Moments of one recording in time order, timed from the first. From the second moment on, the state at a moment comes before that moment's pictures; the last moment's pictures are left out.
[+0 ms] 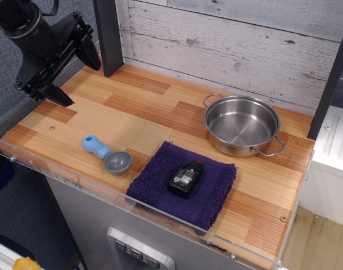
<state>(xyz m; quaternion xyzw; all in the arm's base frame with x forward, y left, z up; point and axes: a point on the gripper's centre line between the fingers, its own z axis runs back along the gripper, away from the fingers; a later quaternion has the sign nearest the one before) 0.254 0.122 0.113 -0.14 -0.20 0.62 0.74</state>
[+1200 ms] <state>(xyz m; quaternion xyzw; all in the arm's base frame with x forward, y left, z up) 0.283 0.033 0.089 -0.15 -0.15 0.52 0.83</state>
